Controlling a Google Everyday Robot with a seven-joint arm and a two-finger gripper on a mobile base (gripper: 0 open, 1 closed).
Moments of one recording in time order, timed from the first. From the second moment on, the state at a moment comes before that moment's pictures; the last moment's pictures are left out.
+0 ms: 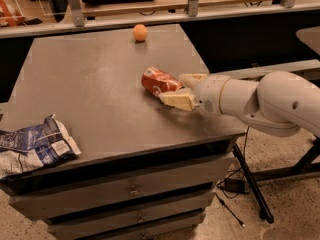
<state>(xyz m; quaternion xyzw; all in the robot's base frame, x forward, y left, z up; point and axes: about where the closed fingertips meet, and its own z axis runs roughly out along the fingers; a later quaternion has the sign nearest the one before) 0.582 -0.053 0.855 -0.38 0.72 0.22 0.54</state>
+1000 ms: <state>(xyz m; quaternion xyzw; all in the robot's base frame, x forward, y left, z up) 0.637 -0.084 0.876 -0.35 0.73 0.15 0.57</state>
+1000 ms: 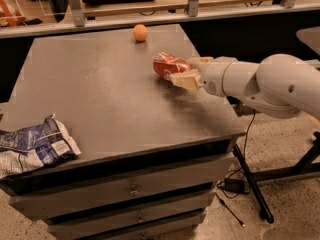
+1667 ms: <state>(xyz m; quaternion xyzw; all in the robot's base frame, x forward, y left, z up) 0.698 -0.096 0.915 -0.30 0.71 0.11 0.63</state>
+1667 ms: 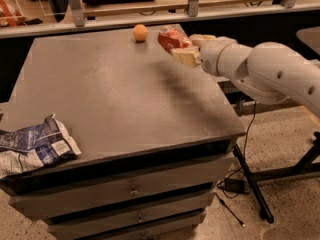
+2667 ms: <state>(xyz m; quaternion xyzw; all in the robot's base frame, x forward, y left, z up) 0.791 -0.101 0.887 -0.28 0.77 0.09 0.57</state>
